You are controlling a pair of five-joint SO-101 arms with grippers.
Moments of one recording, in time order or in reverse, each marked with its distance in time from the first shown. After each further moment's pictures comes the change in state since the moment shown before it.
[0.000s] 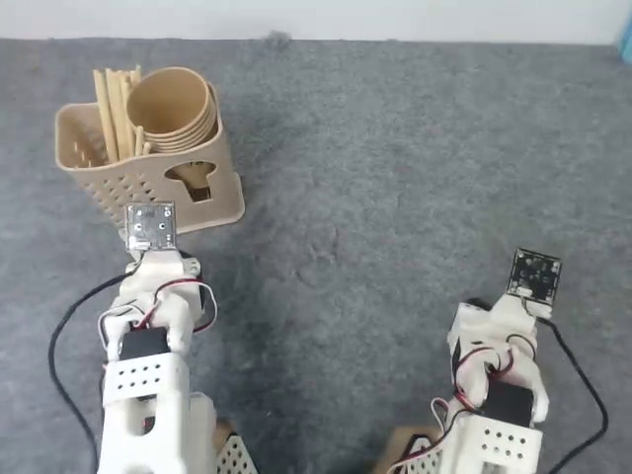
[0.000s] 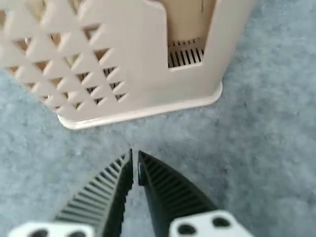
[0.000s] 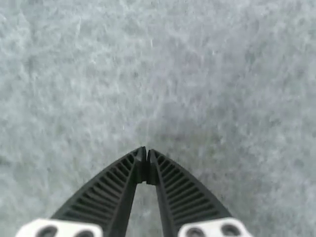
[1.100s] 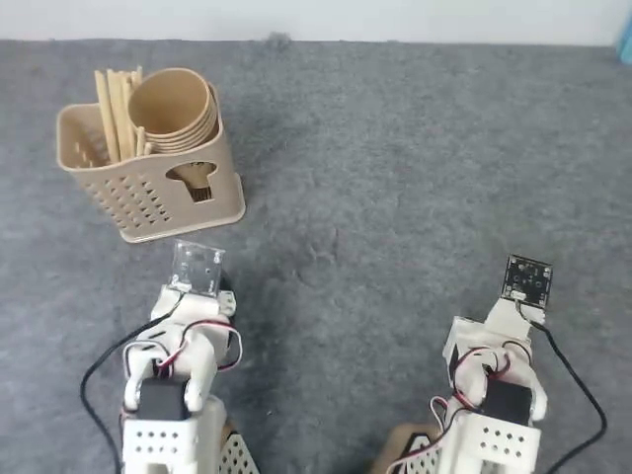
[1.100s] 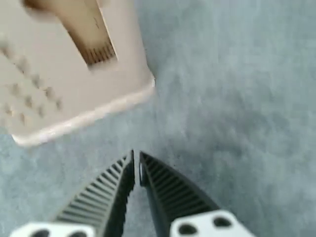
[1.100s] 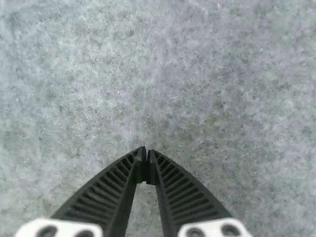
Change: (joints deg) left arm 11.9 -45.5 11.2 29.7 -2.5; right arm 0.0 0.0 0.0 6.6 0.0
